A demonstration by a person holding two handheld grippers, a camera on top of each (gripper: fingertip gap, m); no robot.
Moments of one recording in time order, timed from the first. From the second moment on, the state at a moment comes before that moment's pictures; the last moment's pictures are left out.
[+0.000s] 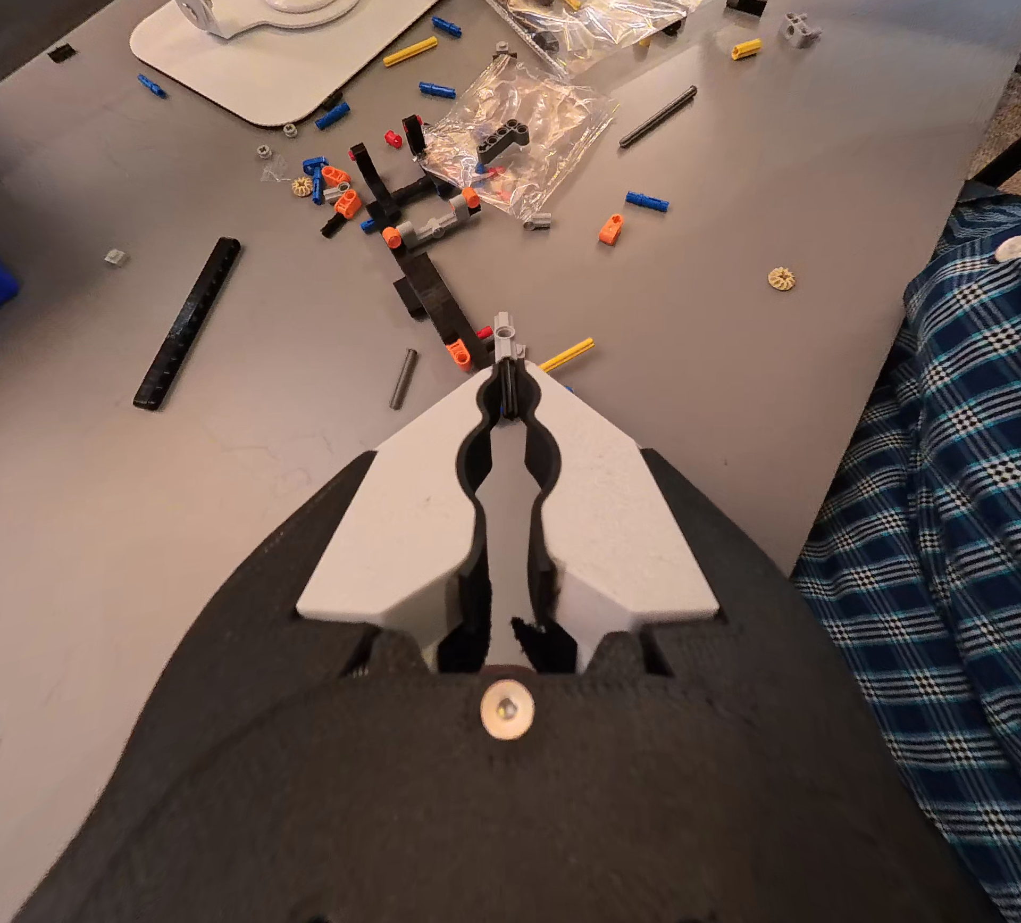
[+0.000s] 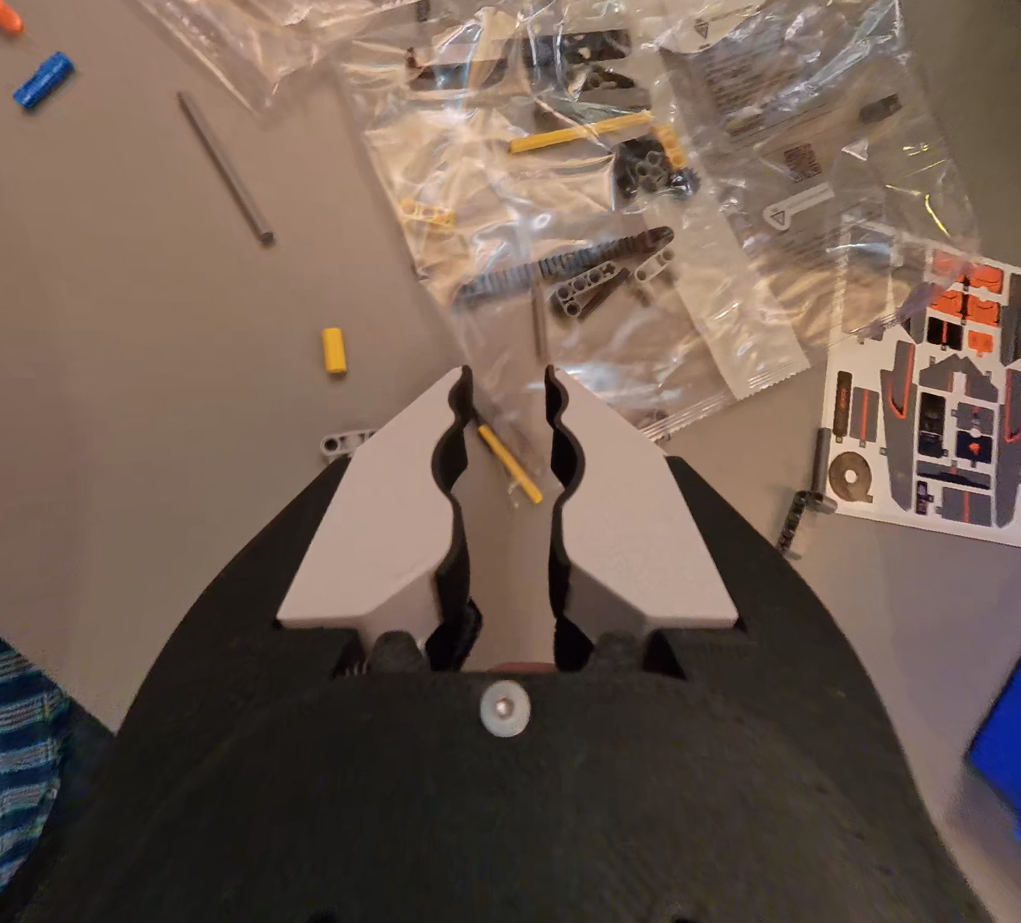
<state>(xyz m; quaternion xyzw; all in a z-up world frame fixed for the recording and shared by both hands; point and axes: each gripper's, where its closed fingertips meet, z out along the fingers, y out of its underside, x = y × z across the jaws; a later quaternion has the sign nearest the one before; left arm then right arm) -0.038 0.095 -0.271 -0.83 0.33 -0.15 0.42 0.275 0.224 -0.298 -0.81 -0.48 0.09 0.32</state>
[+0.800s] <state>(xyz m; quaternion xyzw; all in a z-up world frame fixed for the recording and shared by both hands) -0.041 0.111 -0.273 -0.84 0.30 -0.14 0.42 0.166 0.224 -0.285 -0.74 -0.57 0.18 0.30</state>
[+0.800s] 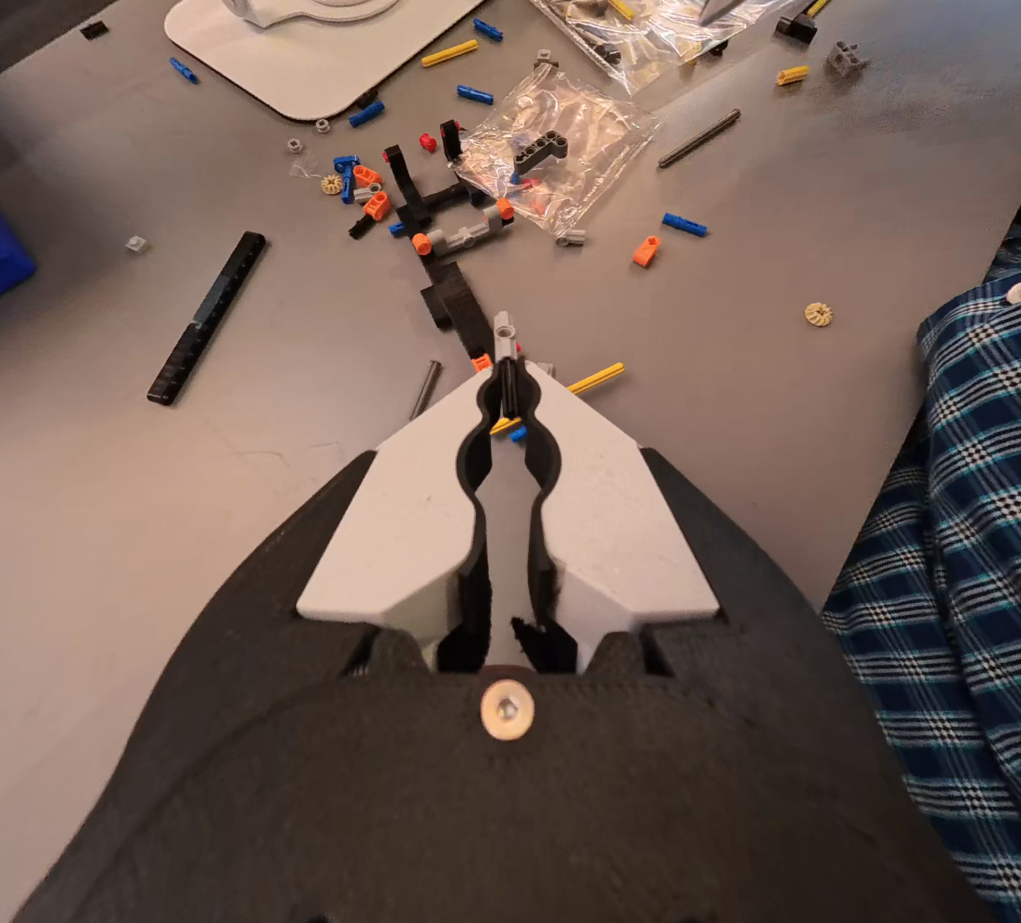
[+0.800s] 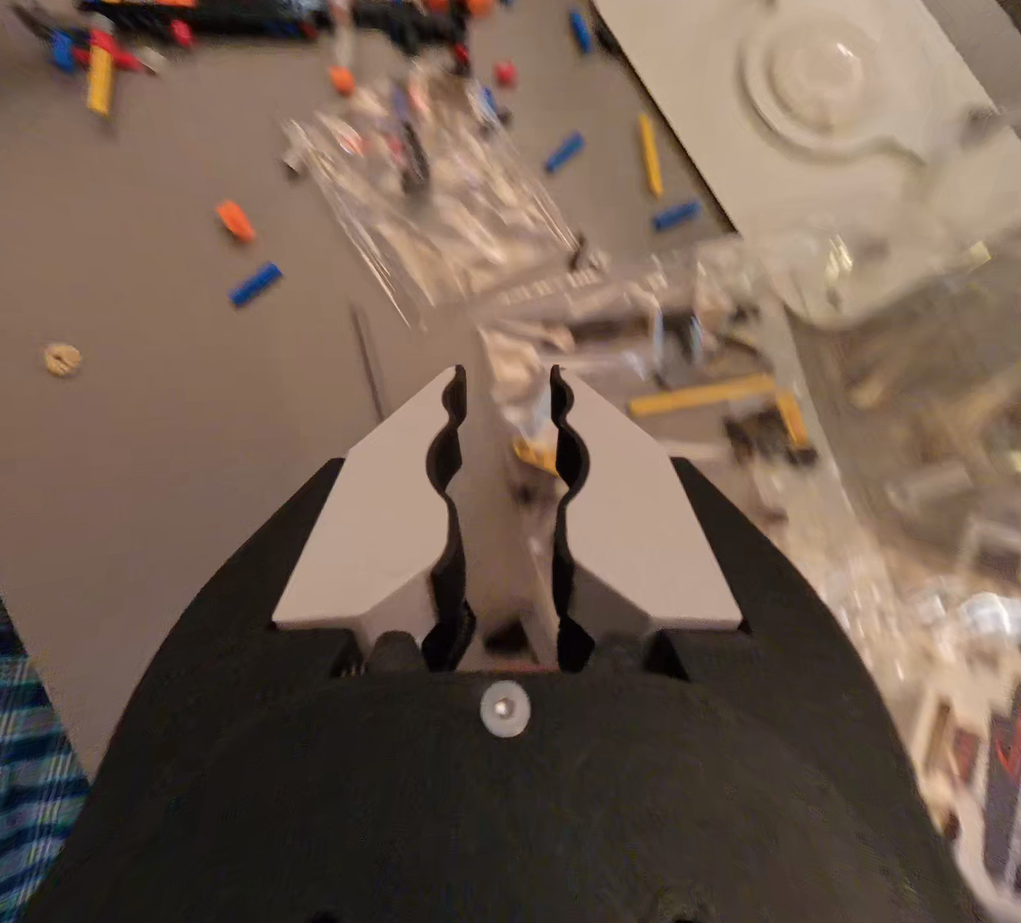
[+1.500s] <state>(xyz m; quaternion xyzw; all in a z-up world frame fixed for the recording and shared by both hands) -0.055 0.113 -0.275 -0.84 0.29 -0.16 0.43 0.124 0.215 -0.325 -0.73 -0.63 0.18 0.20</state>
